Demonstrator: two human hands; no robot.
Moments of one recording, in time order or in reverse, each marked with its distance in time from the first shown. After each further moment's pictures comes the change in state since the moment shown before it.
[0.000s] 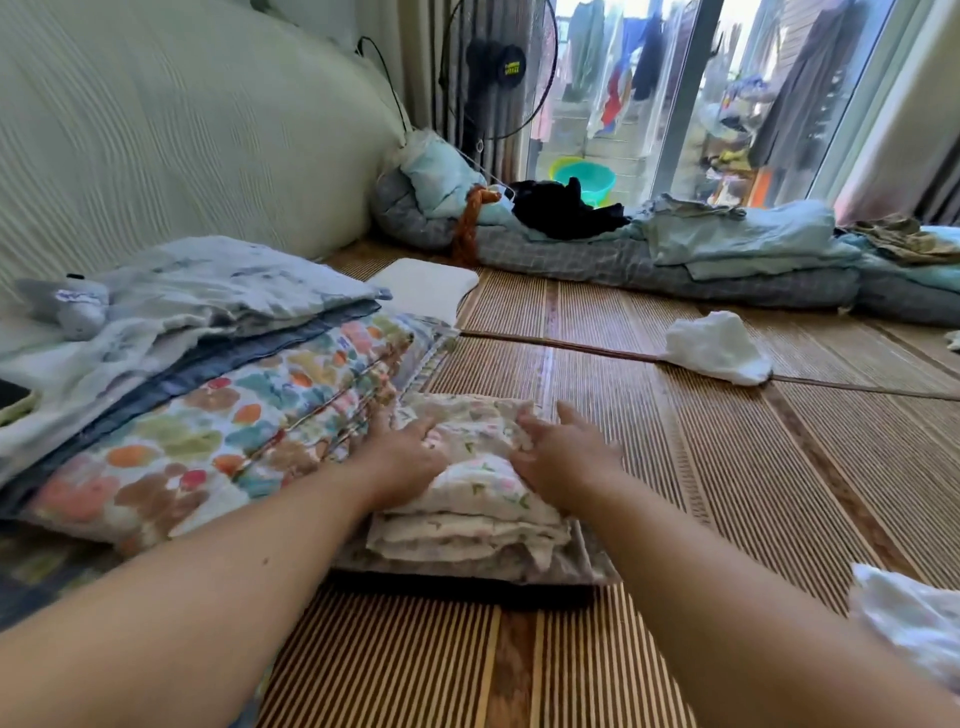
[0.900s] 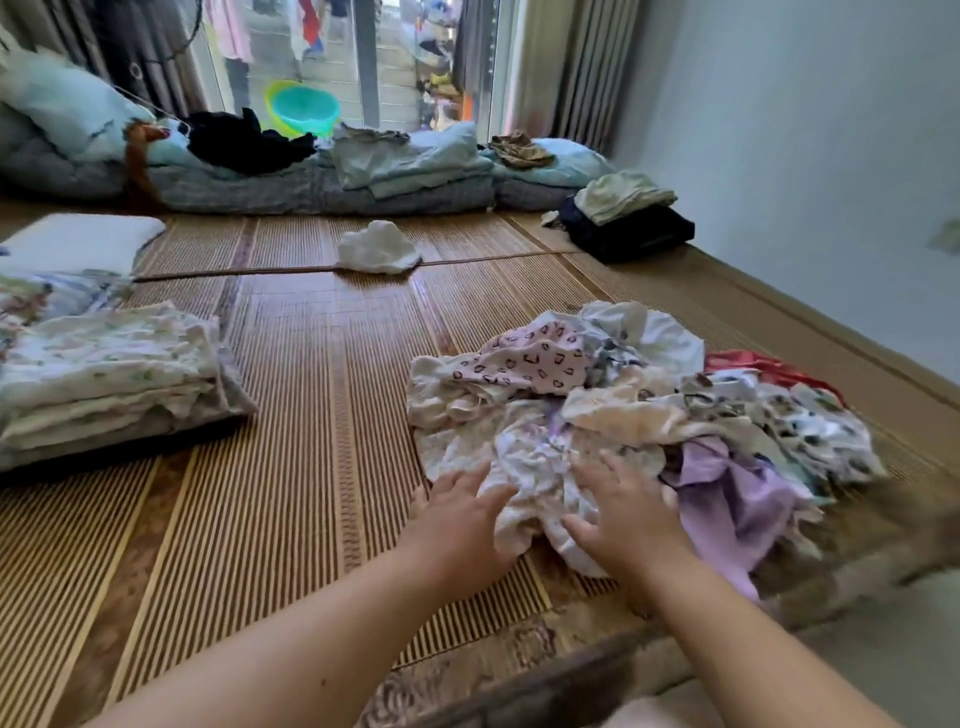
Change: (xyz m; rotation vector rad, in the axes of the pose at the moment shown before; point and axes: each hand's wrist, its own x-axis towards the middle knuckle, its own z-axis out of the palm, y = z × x) left_hand -0.332 0.194 0.282 0.425 -0.224 0.819; right_hand -0.473 0.283 -0.022 0.059 0.180 0.510
